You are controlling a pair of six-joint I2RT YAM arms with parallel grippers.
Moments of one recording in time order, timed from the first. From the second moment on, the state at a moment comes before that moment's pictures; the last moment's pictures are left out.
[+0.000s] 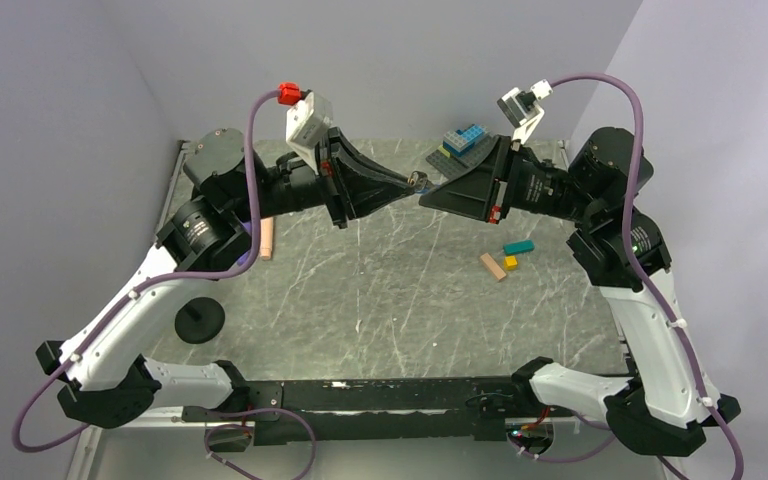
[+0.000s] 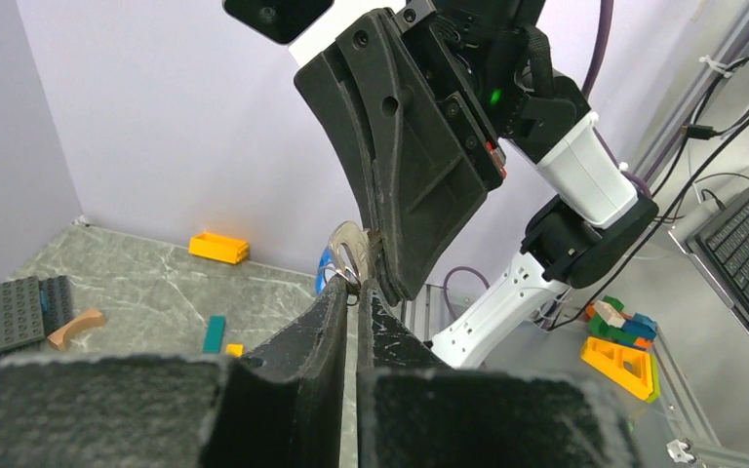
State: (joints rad) left arm -0.86 1.23 1.67 -0.18 0.54 -0.31; right arm 0.52 1.10 1.69 -0.49 -0.80 0.93
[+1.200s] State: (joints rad) left arm -0.76 1.37 1.72 0.06 1.19 -0.86; right arm 0.54 1.08 1.64 -0.46 -1.11 0.70
